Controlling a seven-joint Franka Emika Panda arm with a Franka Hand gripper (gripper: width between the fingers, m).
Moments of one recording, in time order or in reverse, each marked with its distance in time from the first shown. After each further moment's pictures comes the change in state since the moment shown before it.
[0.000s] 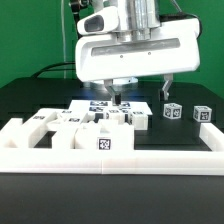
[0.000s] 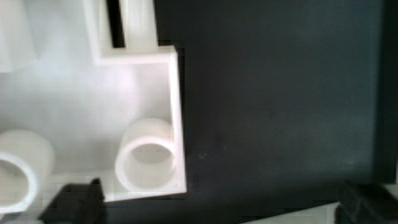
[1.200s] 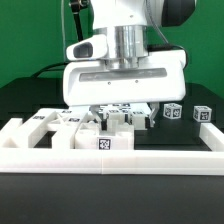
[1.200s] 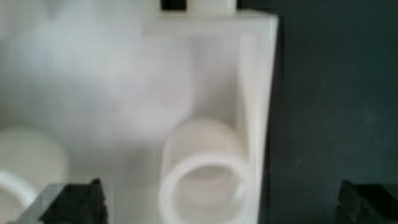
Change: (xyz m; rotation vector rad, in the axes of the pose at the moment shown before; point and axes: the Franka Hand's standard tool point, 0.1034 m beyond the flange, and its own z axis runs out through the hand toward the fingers) arm 0.005 0.018 0.046 -0.036 0.064 -0.016
